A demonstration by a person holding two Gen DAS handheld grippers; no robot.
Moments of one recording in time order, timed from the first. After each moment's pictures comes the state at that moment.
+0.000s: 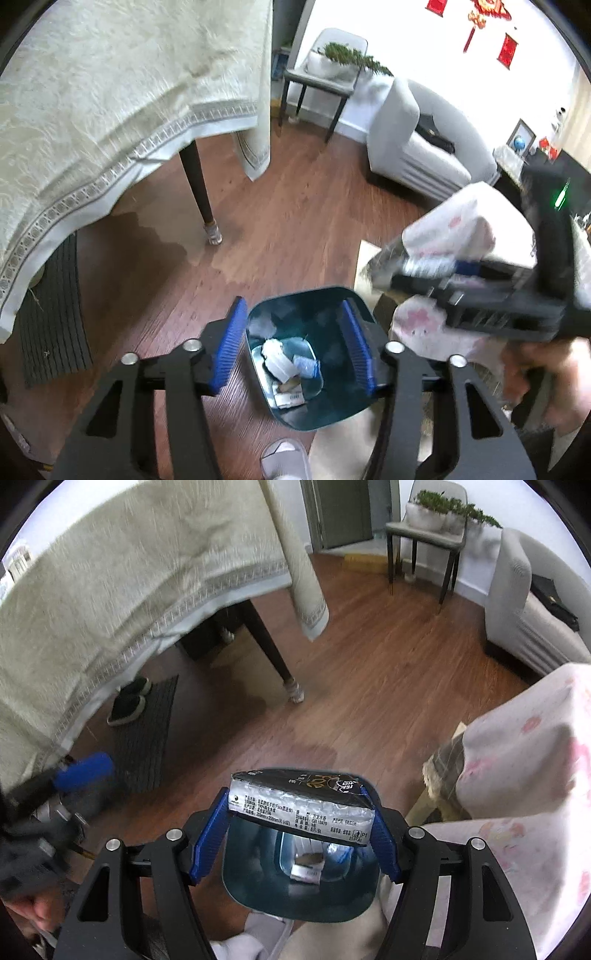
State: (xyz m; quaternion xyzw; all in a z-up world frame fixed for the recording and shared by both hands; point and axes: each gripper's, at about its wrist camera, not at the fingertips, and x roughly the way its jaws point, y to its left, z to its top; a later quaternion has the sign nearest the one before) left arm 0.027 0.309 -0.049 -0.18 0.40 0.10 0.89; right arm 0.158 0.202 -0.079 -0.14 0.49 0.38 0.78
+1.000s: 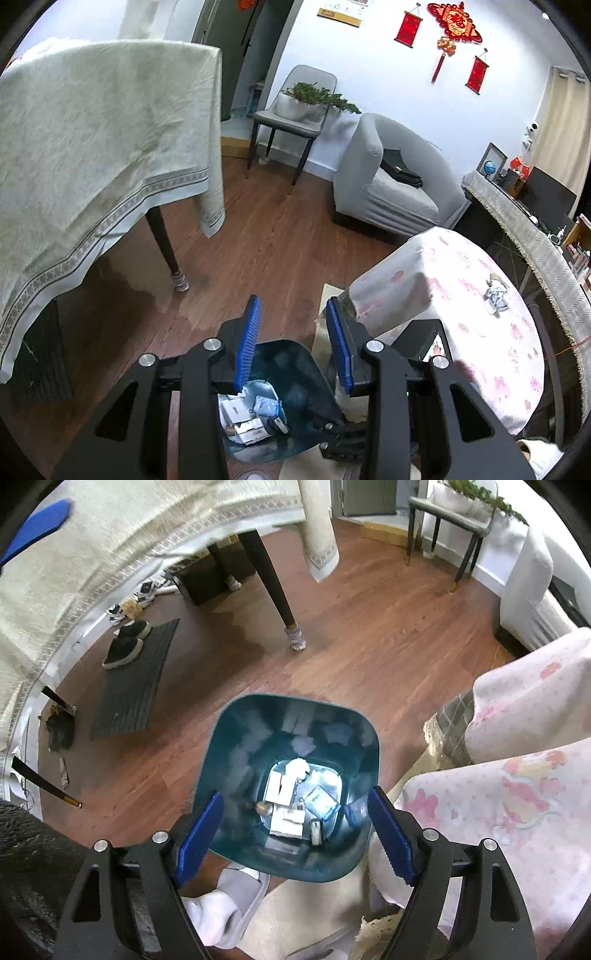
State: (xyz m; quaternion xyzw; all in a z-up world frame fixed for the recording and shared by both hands) left arm 0.055 0.268 0.020 -0.18 0.33 0.06 0.93; right arm 0.132 0.175 -0.116 -0.21 0.51 0.39 0.74
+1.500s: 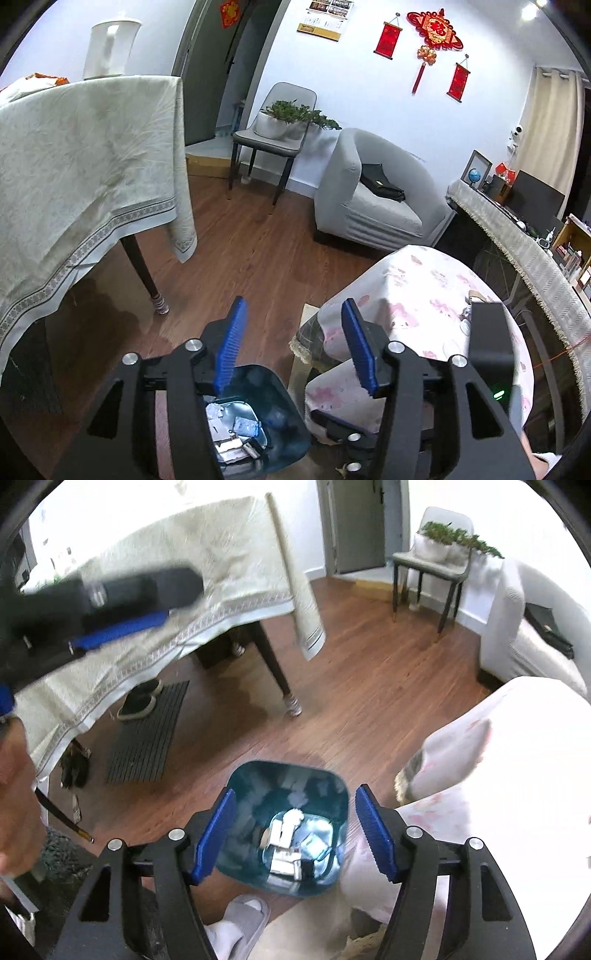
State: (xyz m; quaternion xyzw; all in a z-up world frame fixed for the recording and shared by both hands) left arm 0.080 0.228 0.043 -0.17 0.29 0.04 0.94; right arm 0.141 0.125 -0.023 -0.14 0.42 0.41 0.80
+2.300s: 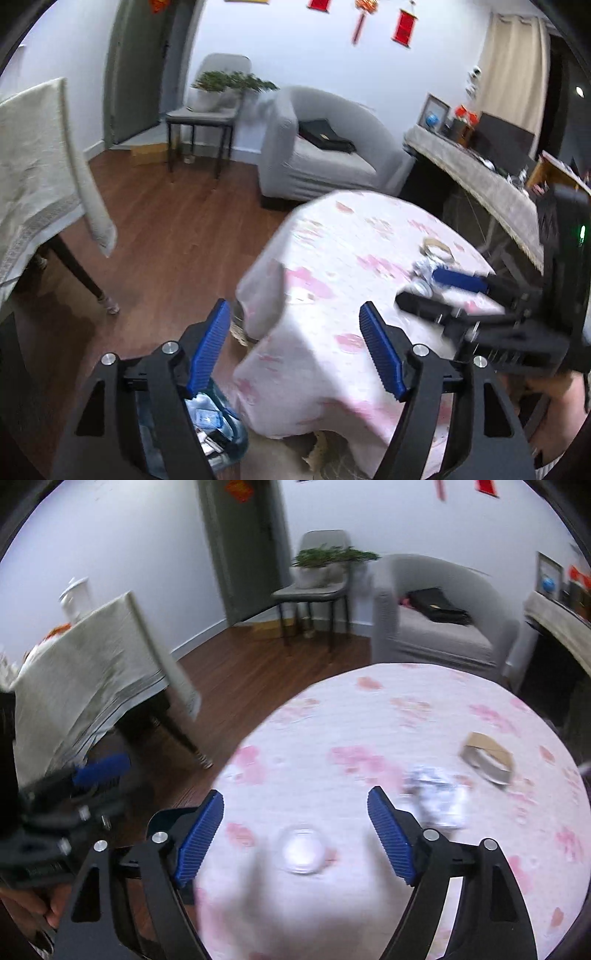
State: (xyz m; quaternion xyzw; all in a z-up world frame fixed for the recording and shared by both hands) left arm 0.146 0.098 0.014 -0.11 0.35 -0.05 0.93; right arm 0.204 -0.057 0.022 -0.04 0.38 0.26 0.89
